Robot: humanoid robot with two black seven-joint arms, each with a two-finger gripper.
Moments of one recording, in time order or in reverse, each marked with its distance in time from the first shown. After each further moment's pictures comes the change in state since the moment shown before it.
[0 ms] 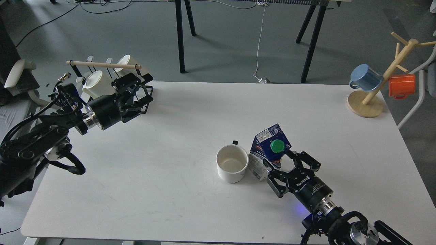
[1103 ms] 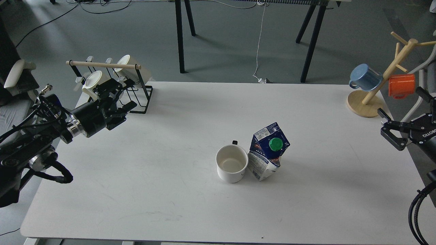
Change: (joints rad) left arm 0.072 0.067 -0.016 0.017 -0.104 0.000 0.000; right arm 0.033 -0.550 0.350 0.089 0.042 0.000 -0.006
